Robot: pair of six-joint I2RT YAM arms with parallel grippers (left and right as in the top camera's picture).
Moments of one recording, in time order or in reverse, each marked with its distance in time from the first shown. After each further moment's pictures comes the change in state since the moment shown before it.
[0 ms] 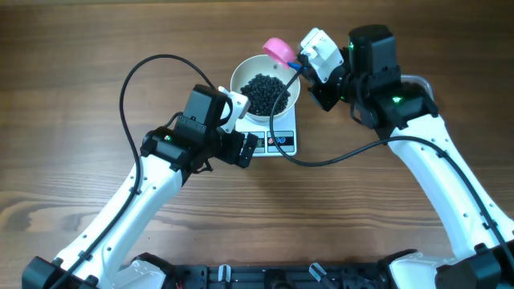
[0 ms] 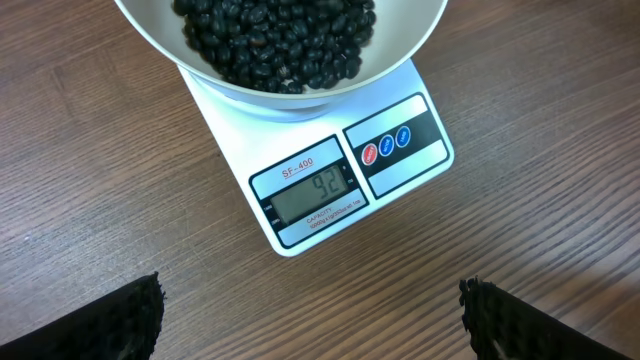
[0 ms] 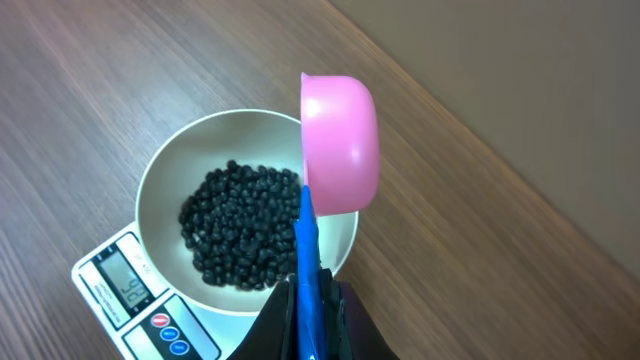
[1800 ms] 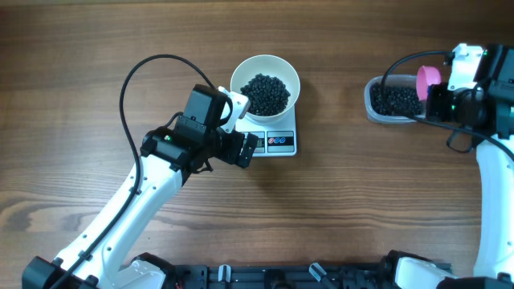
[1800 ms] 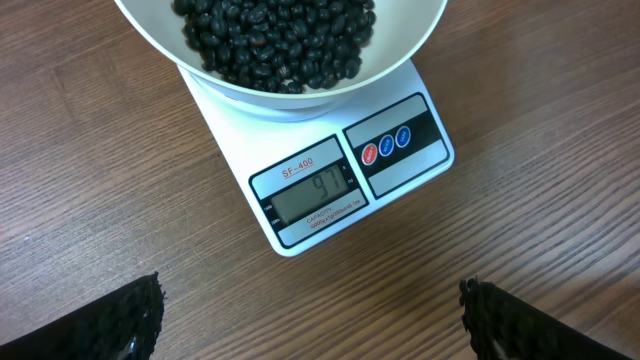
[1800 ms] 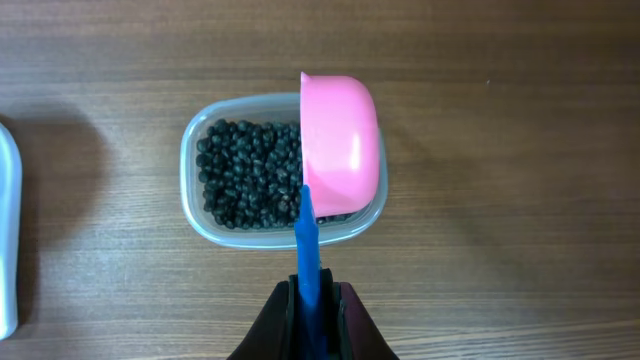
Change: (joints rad) left arm 0.000 0.000 0.000 0.000 0.000 0.000; right arm -0.570 -0.130 0.000 -0.396 0.214 0.301
